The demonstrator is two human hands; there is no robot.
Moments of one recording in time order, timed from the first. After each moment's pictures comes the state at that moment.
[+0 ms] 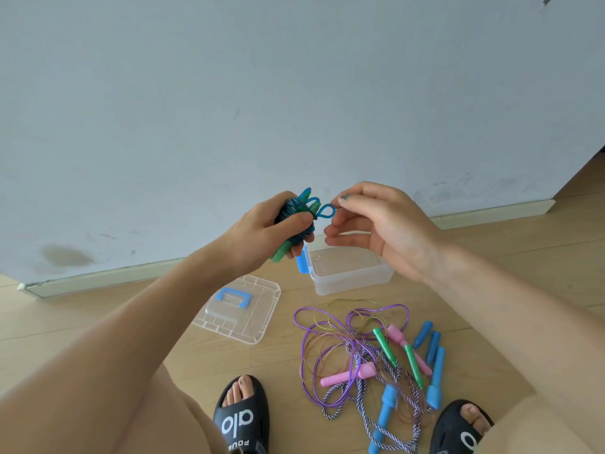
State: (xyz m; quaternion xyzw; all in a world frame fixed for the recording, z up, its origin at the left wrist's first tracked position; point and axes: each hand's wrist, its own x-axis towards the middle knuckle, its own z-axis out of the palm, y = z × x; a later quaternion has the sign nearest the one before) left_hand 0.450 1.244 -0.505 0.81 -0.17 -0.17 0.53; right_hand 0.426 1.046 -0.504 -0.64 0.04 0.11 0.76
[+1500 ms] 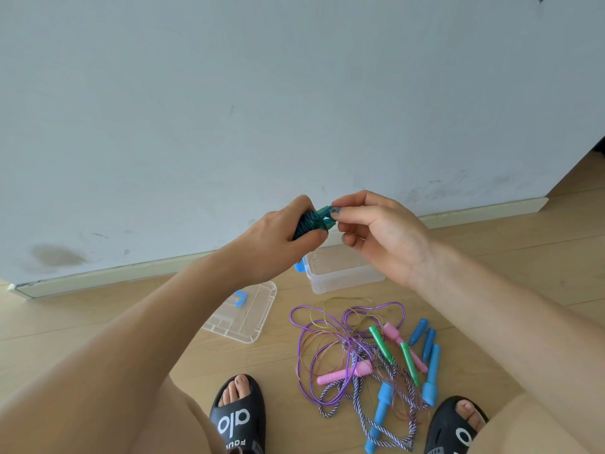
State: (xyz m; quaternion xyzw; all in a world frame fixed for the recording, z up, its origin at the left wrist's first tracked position) left_hand 0.452 1.231 -0.519 0.90 -0.24 -0.12 0.34; right_hand 0.430 1.048 -0.520 -0.58 0.12 0.10 0.80
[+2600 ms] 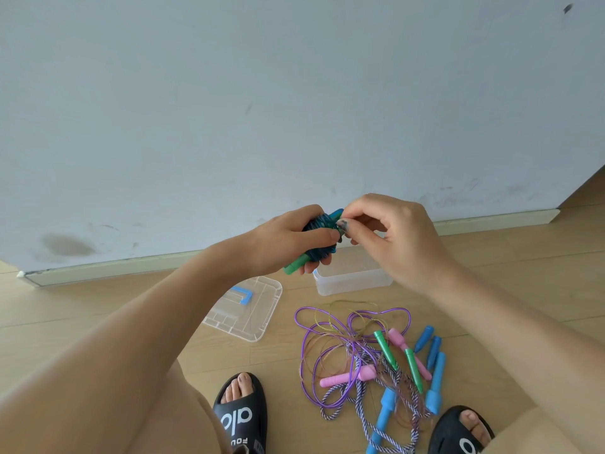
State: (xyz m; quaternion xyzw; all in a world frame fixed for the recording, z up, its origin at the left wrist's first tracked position) left_hand 0.451 1.236 -0.505 0.80 -0.18 -0.28 0.50; right_hand 0.421 1.046 -0.525 -0.87 -0.20 -0.16 0.43
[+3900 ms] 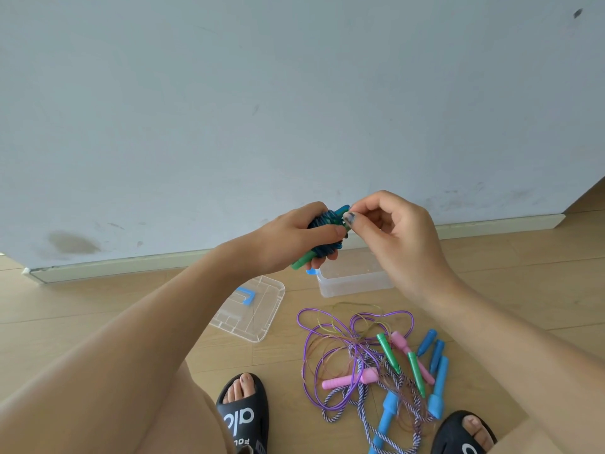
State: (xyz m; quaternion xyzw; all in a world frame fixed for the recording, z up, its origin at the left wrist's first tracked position) left_hand 0.456 1.239 -0.508 0.79 -0.17 -0.27 0.52; right_hand 0.417 1.062 -0.527 -0.80 -0.06 -0.13 0.58
